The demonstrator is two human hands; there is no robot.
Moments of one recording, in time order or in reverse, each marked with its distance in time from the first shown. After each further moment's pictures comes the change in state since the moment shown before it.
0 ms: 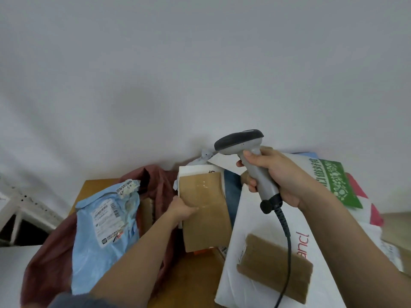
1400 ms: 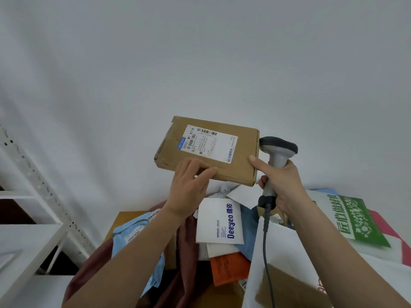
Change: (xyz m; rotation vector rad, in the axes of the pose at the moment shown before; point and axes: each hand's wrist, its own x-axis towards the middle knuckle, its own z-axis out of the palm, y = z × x) left_hand -0.129 0.108 -0.088 0.459 1.083 1.613; right_hand 0.002 -0.026 0.016 0.230 0.420 -0.277
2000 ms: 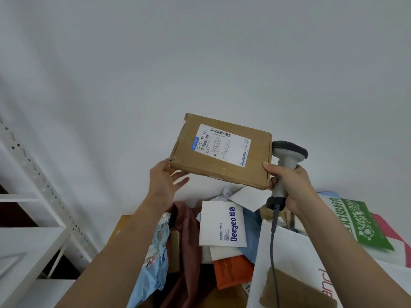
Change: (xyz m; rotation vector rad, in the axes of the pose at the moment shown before) left_hand 0.015 -0.035 -0.034 -1.136 0.117 -1.542; right_hand 0.005 -0.003 -0.013 0.075 -0.005 0.051
